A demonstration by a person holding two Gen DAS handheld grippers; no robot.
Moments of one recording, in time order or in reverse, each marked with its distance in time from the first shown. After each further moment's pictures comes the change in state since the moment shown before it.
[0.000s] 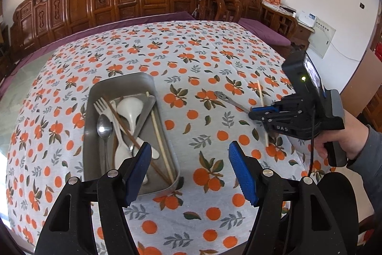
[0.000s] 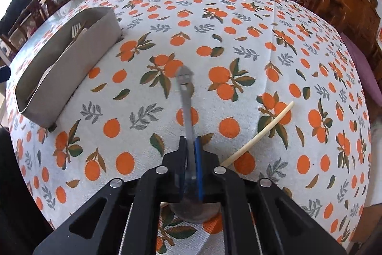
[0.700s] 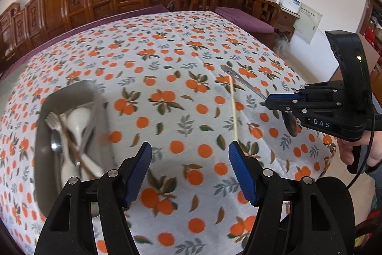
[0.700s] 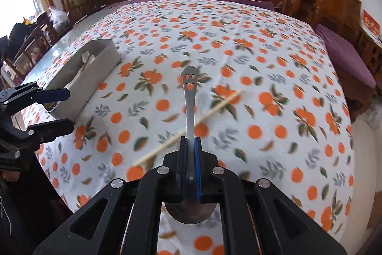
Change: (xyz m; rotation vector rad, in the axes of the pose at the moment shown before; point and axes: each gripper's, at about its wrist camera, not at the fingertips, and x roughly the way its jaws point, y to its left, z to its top) left arm 0.048 -0.064 0.015 0.074 0.047 -0.075; right arm -0.076 -0.053 -0.051 0.113 -0.138 0.020
